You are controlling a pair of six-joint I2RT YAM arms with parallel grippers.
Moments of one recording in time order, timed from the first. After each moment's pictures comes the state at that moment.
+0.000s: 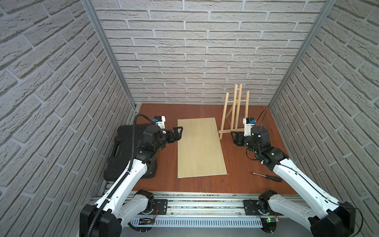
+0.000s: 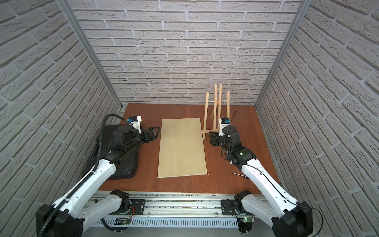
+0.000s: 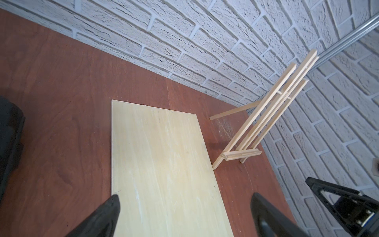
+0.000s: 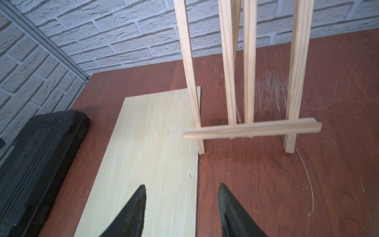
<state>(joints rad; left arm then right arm) -0.32 1.00 0.76 -0.13 0.21 -0.60 0.35 1.07 0.91 -0.35 0.05 0.38</state>
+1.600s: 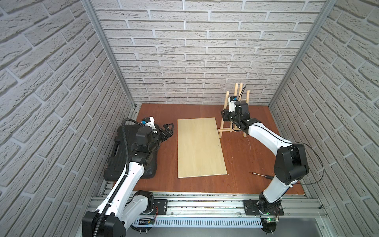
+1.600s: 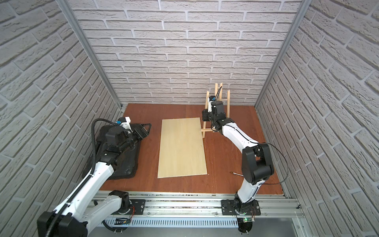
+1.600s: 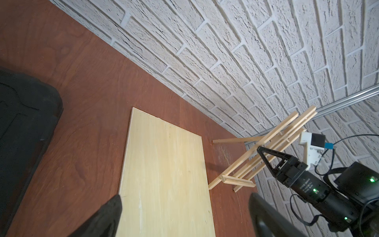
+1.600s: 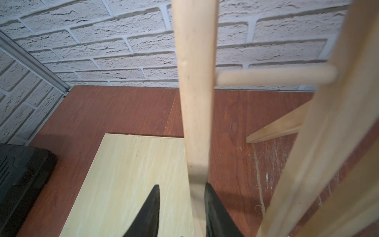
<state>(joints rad) -0.19 0.96 0.72 -0.09 0.22 -0.73 0.25 1.73 1.35 -0.13 -0.03 0.24</state>
